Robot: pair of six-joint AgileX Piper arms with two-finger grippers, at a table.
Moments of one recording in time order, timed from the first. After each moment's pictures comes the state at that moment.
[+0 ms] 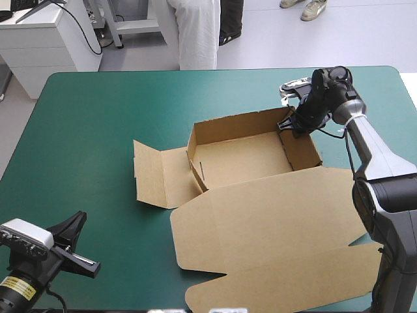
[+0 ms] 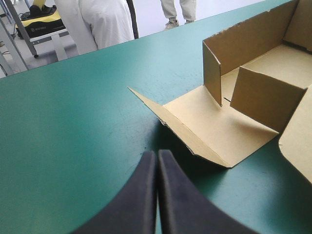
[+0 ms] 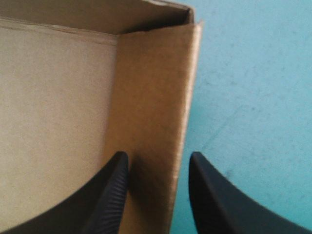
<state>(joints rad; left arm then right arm) -0.42 0.23 -0.50 0.14 0.62 0.01 0.18 2.02 -1.90 0.02 1.23 -0.23</state>
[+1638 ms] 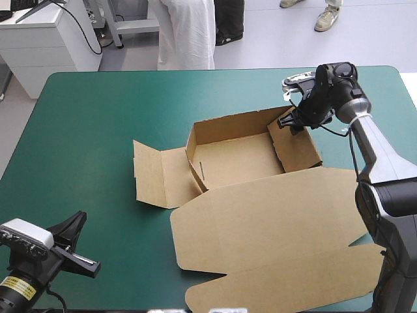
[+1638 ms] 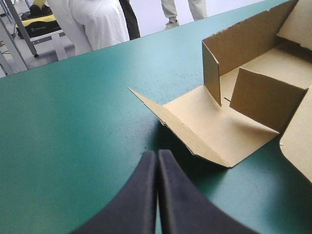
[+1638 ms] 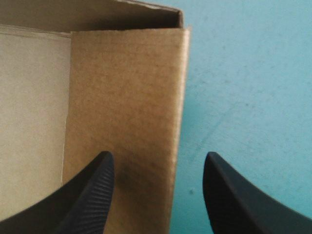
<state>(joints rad) -0.42 0.23 -0.50 0.15 0.62 0.01 0.18 1.99 -1.91 0.02 1.24 -0.20</state>
